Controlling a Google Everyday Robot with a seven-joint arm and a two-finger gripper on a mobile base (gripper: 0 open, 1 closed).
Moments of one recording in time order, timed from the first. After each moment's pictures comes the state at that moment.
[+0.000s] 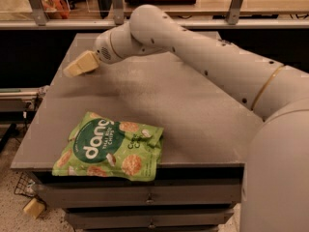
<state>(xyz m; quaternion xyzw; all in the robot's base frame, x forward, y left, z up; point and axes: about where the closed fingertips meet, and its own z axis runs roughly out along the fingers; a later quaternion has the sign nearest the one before) 0.684 0.205 0.883 -0.48 0.70 0.30 0.43</state>
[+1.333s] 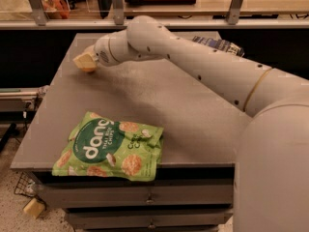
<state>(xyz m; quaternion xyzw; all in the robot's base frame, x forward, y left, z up) 0.710 0.213 0.868 -0.46 0.70 0.29 0.46</state>
